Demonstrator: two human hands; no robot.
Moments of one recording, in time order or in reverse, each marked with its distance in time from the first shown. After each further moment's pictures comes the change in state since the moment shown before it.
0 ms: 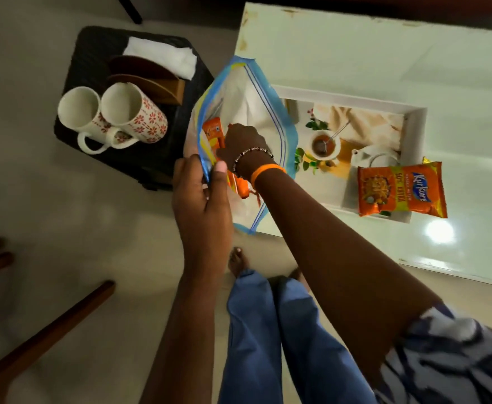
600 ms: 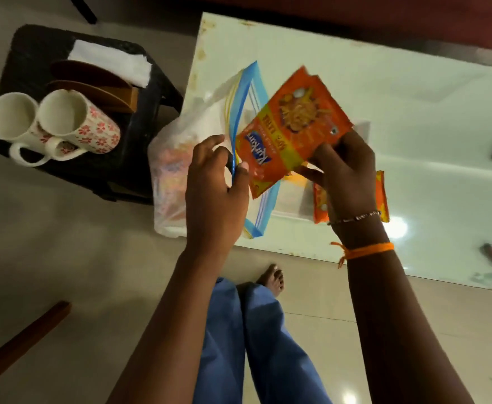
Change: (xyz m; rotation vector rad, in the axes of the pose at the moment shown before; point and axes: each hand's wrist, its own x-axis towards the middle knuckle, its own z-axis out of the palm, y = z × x) left_hand 0.011 0.021 0.063 0.143 -0.247 0.107; right_hand -0.094 0.114 -0.091 1.042 0.491 0.030
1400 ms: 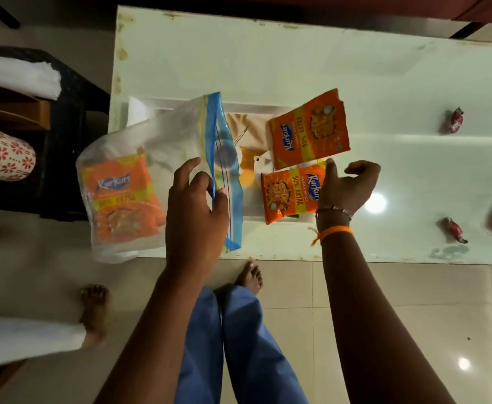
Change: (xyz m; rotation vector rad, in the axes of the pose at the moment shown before) left_hand -0.013 0.017 0.069 0.194 -0.189 -0.010; right_hand 0.055 0.088 -0.110 -0.355 0.852 0.007
